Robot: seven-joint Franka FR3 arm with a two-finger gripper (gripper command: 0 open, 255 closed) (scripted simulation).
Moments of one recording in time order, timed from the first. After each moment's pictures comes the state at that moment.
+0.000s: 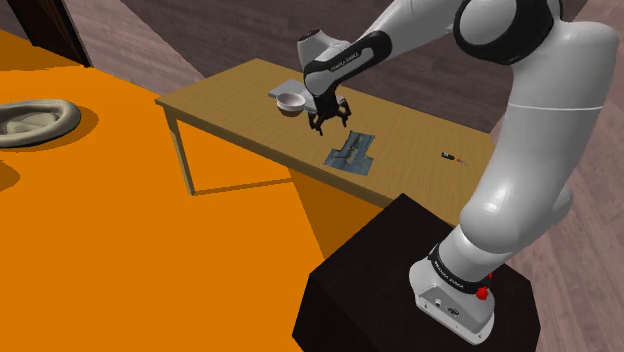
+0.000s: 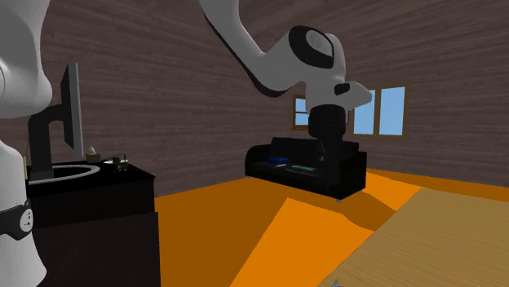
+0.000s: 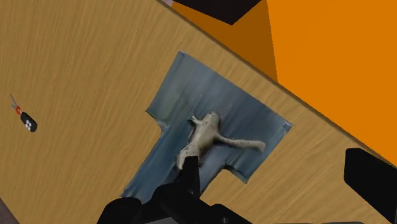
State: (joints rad) arm -0.25 0.39 0.15 -1.88 -0.46 2.01 0.70
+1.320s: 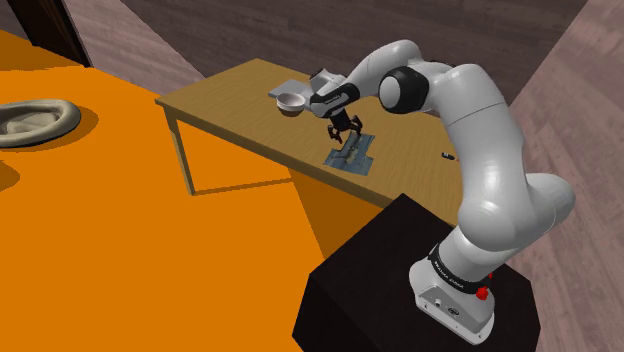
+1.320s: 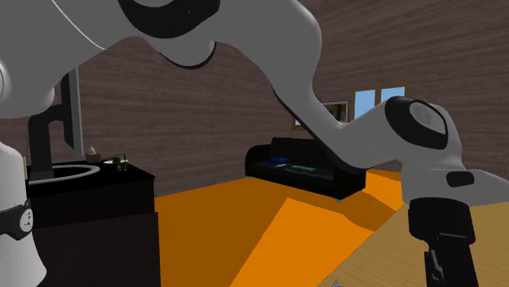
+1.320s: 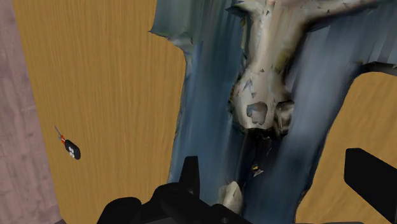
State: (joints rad) arm -0.29 1.02 -0.05 -1.21 -0.53 1.84 0.86
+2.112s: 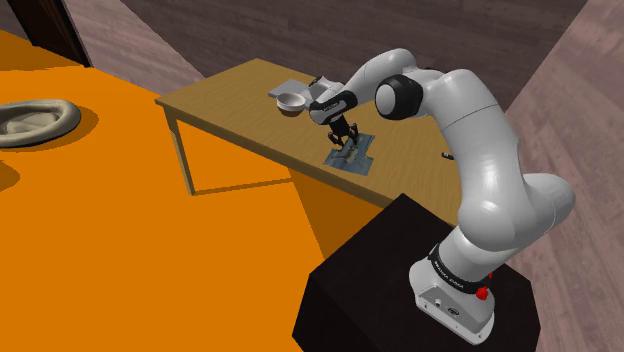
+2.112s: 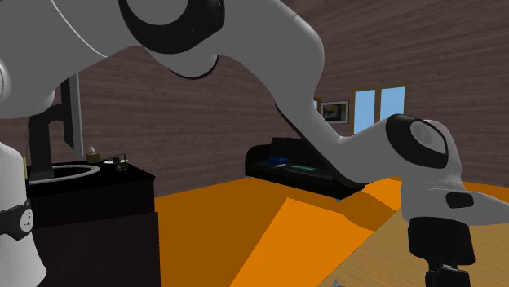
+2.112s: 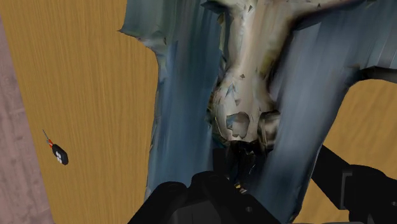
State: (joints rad) arm -0.30 1.08 -0.06 -1.17 -0.53 1.86 0.87
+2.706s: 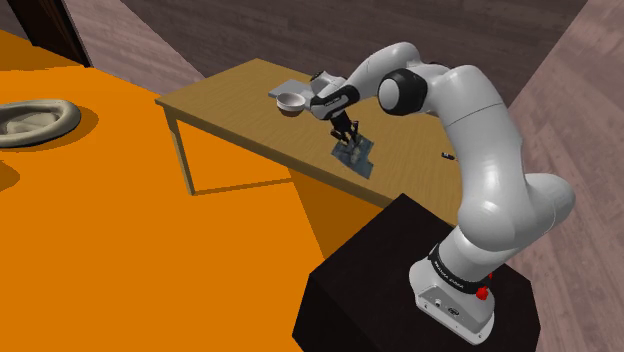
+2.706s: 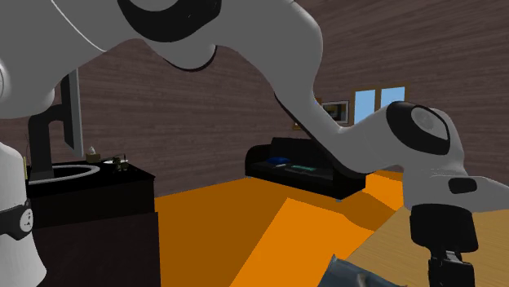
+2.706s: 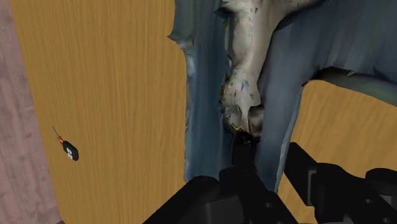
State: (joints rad) arm -0.30 1.04 -0.06 -1.20 -0.53 1.85 0.86
